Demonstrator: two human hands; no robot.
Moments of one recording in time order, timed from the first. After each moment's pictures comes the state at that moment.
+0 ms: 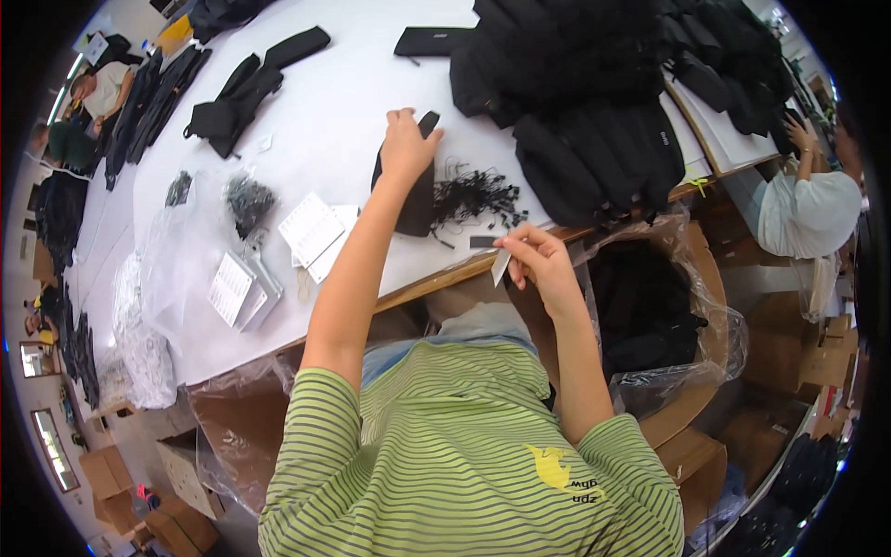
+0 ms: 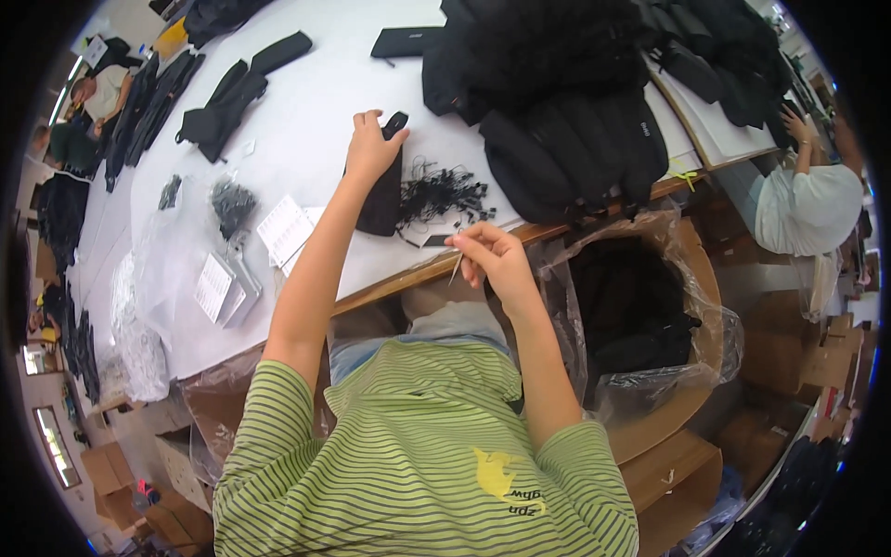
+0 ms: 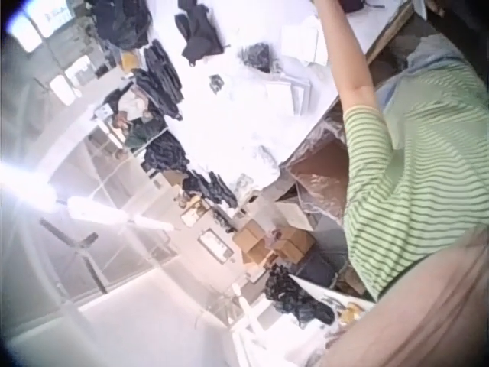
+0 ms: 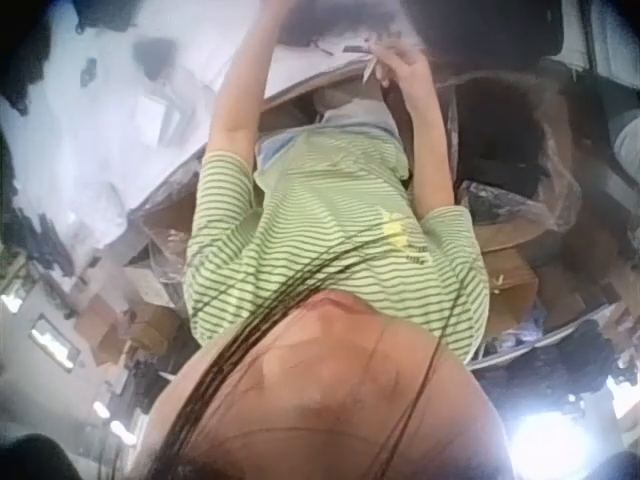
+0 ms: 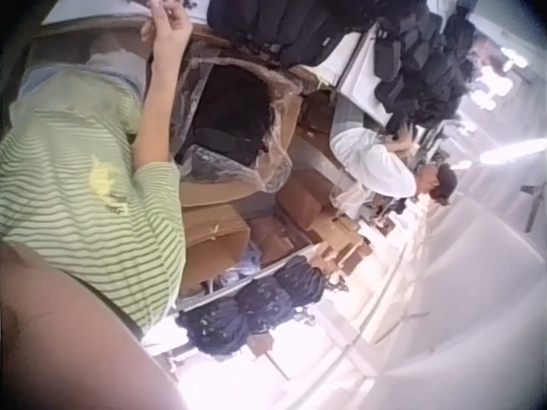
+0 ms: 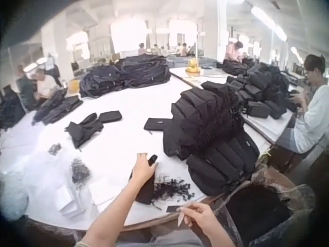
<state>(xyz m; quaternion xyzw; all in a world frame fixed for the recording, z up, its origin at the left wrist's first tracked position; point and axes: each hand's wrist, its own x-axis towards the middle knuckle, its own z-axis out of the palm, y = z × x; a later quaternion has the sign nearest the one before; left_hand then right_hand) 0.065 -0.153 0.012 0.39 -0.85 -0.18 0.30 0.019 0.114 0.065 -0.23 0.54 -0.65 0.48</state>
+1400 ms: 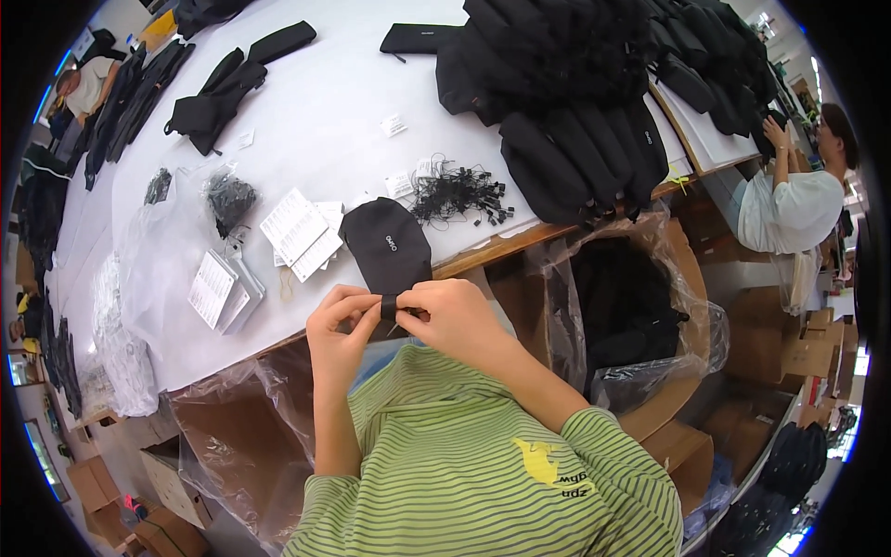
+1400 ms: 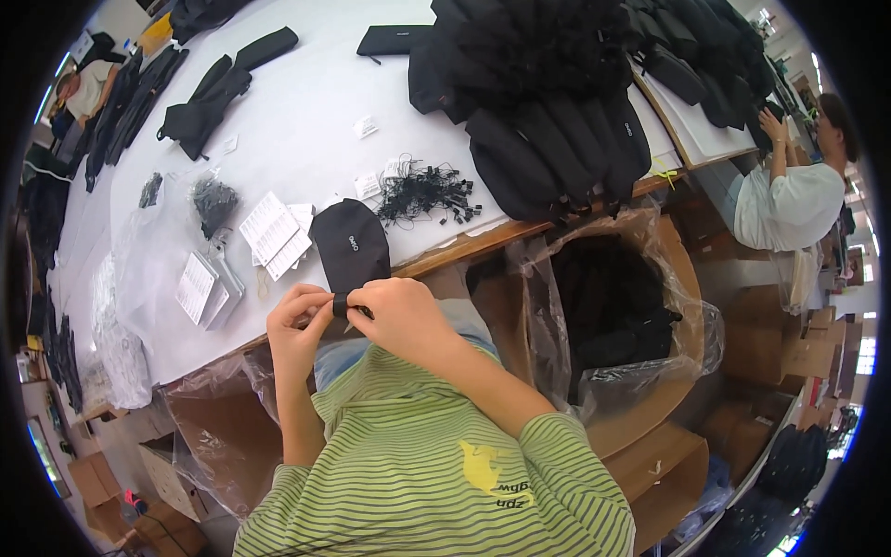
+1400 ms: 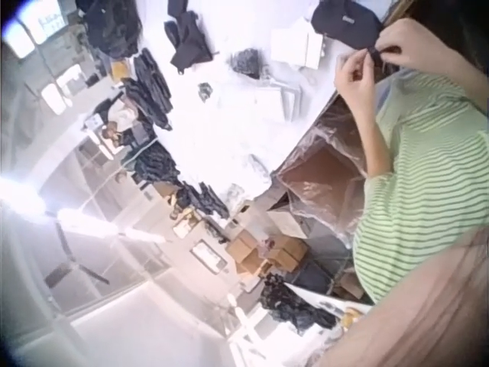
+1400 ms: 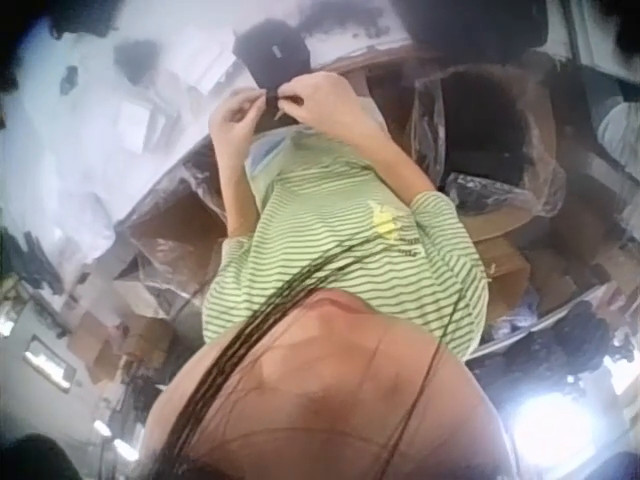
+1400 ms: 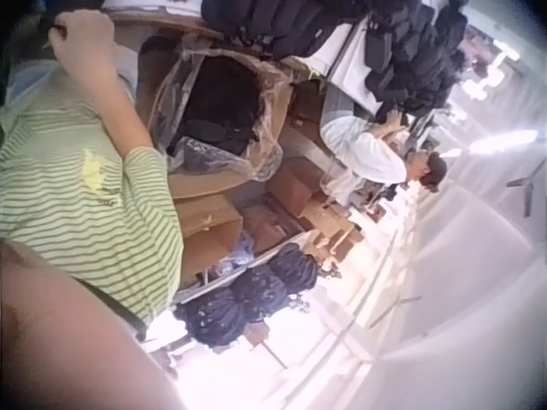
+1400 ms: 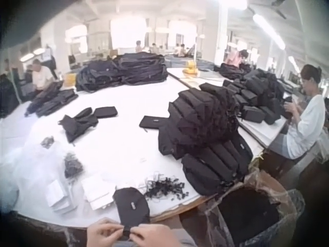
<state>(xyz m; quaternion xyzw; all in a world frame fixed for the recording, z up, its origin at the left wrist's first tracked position) 0.264 0.015 0.090 0.40 -0.69 -0.54 0.28 0.111 0.092 0.086 -0.61 0.65 -0.42 0.19</state>
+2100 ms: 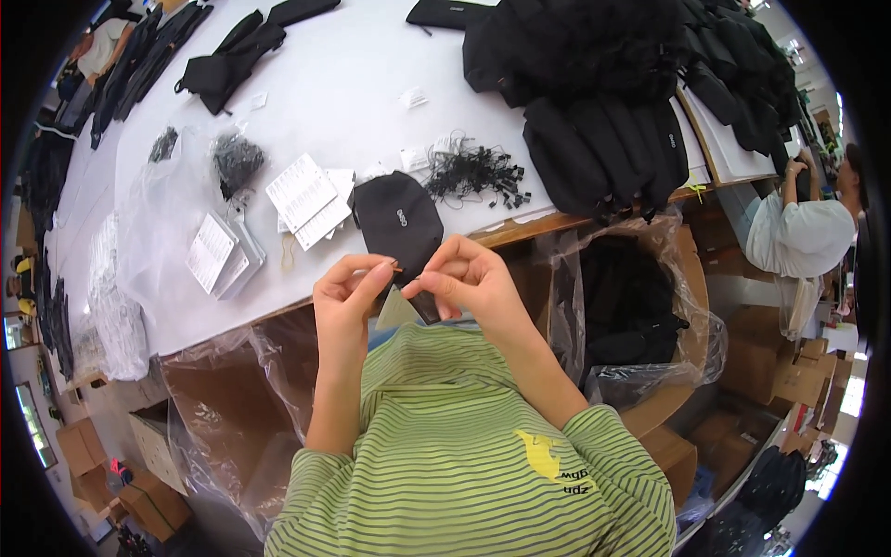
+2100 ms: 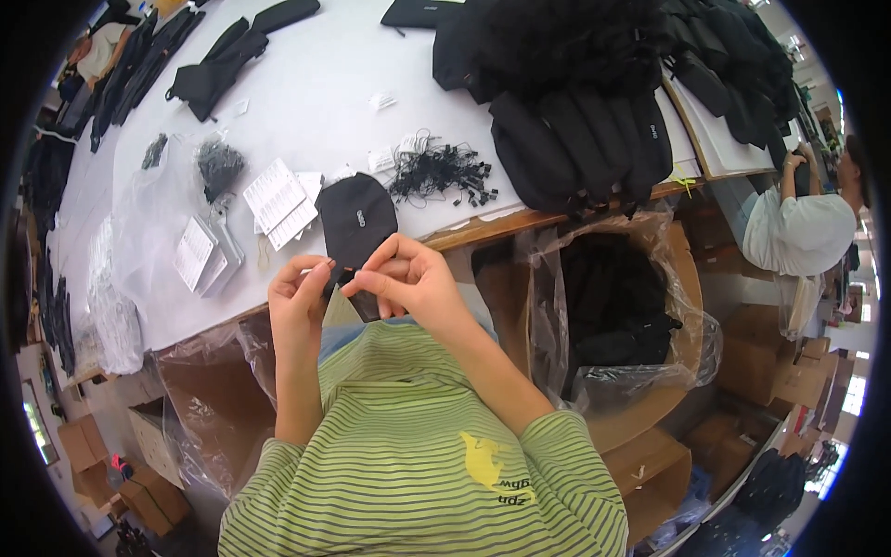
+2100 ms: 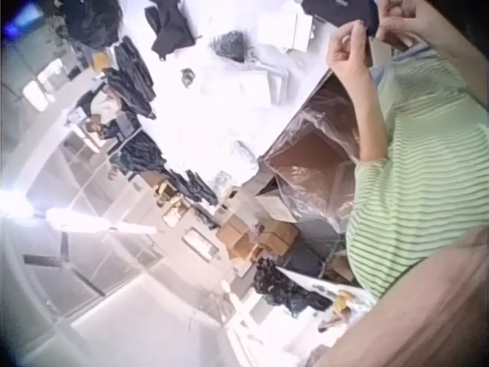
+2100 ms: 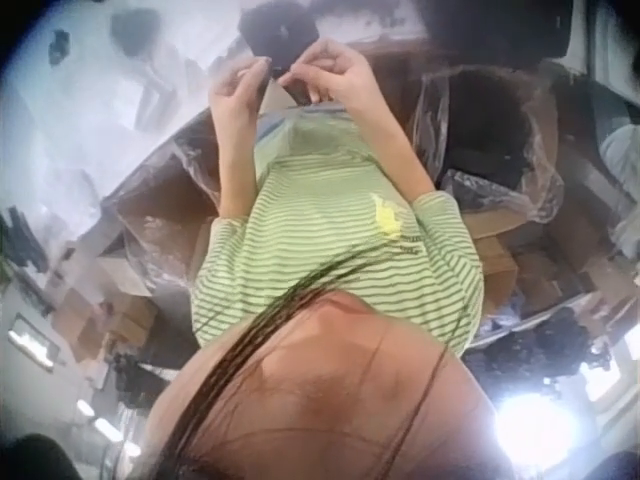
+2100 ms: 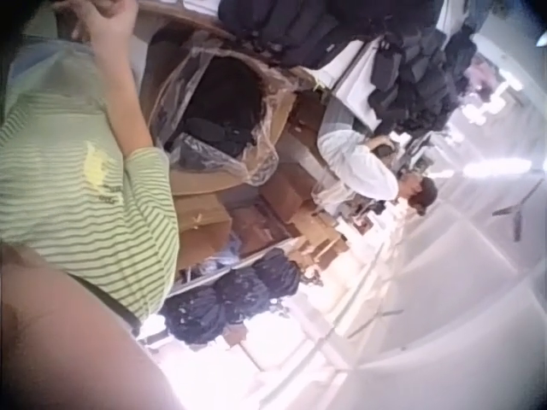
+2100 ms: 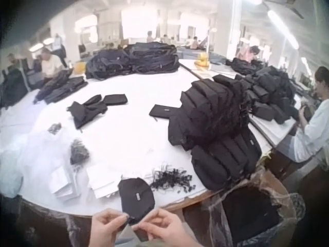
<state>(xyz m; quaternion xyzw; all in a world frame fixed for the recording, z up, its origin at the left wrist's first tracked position) 0.254 0.024 0.102 0.39 -0.41 -0.74 0.36 0.098 0.100 0.096 -0.24 0.44 -0.61 0.61</state>
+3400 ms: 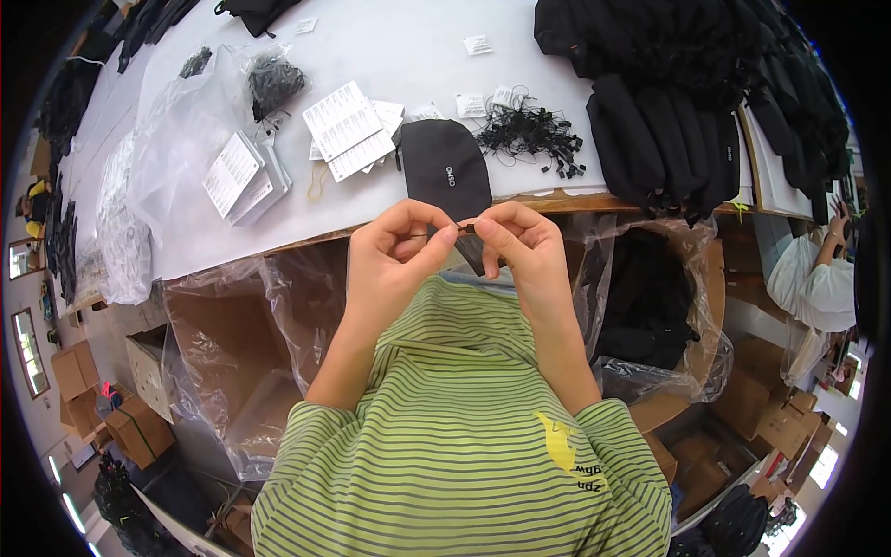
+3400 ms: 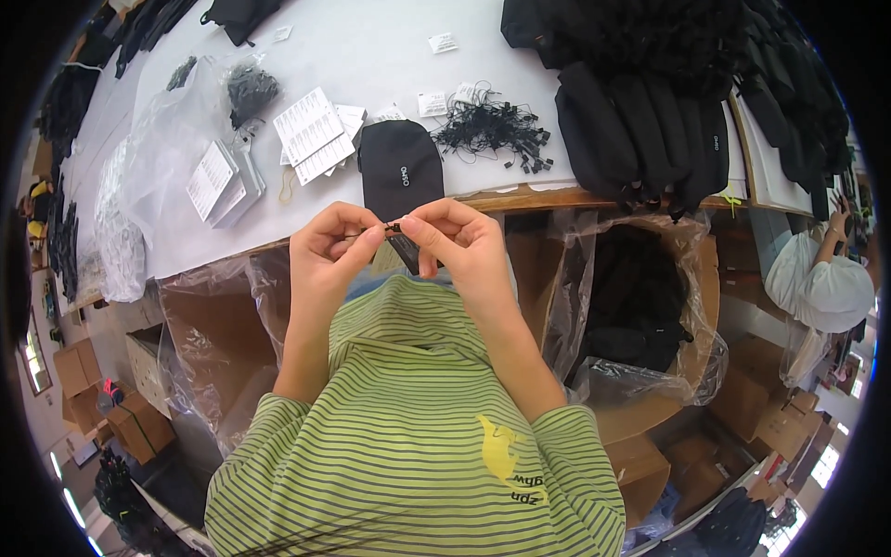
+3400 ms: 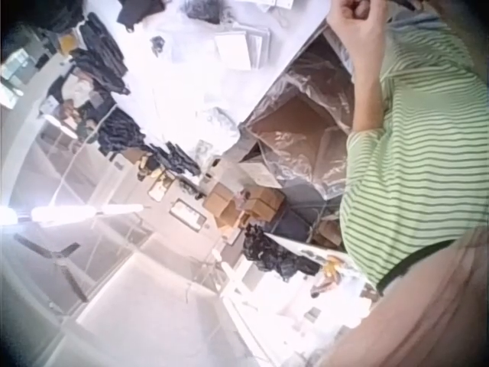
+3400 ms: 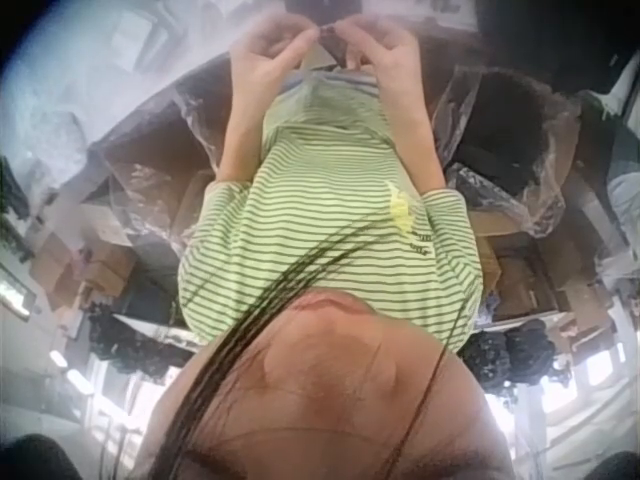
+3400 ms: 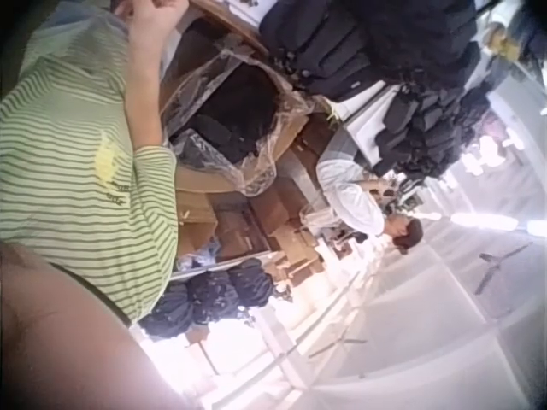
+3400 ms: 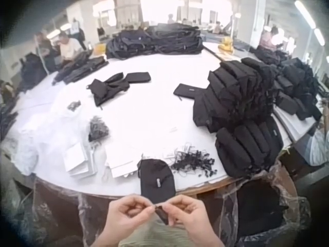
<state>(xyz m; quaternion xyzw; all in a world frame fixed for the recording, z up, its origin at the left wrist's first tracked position) 0.251 0.033 0.107 0.40 -0.56 -0.65 0.32 0.103 0.101 0.088 -0.20 0.47 -0.64 0.57</state>
